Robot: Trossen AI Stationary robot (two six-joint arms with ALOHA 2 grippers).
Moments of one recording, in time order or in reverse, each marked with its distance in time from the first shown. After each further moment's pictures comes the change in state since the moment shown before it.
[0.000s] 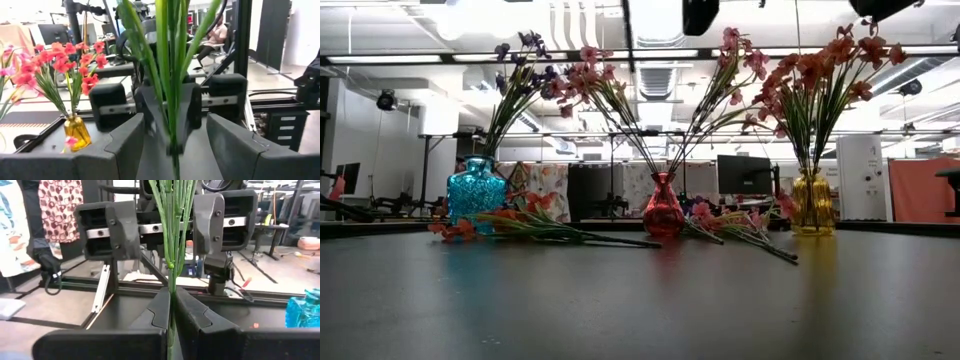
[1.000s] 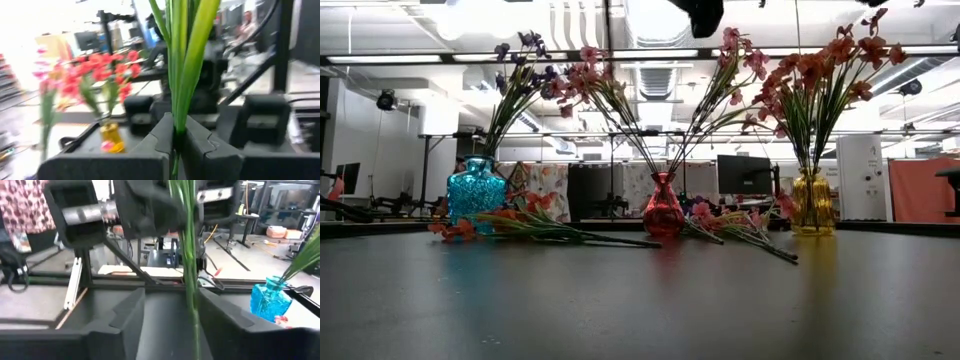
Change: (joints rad) left arm 0.042 -0.035 0.036 -0.037 -0.098 0.080; right arm -0.016 -0.041 0.029 -0.138 0.116 0.004
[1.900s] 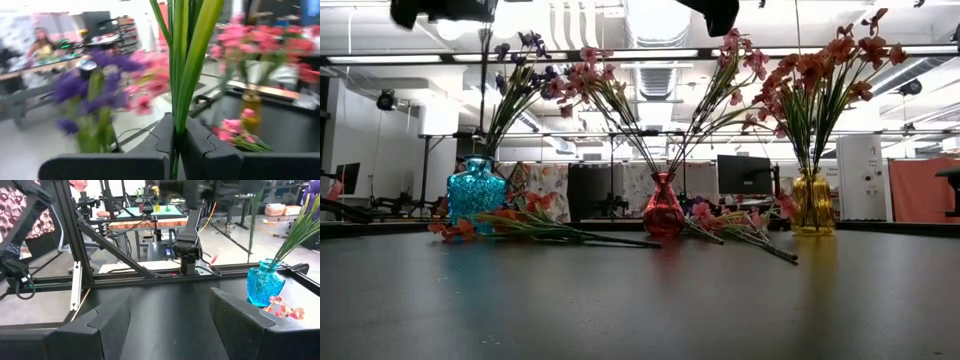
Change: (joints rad) left arm 0.051 -0.721 -0.193 -0.827 -0.542 -0.332; right arm 0.000 -0.098 0.000 -0.158 0.025 0.135
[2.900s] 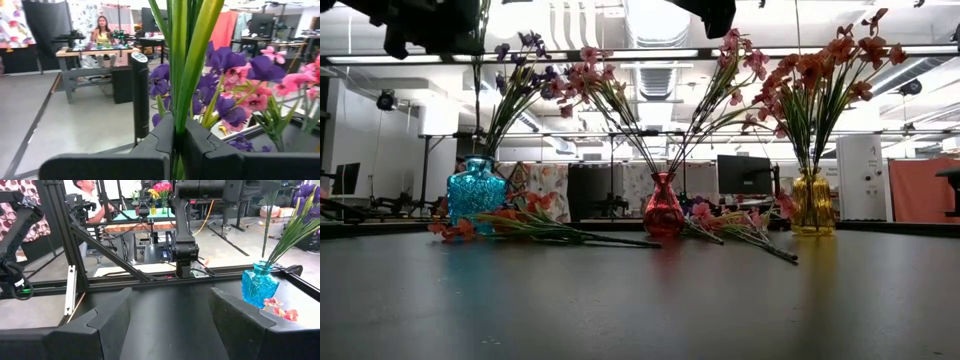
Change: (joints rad) left arm 0.422 -0.228 -0.117 0.094 0.146 0.087; right arm -0.018 0.000 0.000 0.014 0.002 -0.004
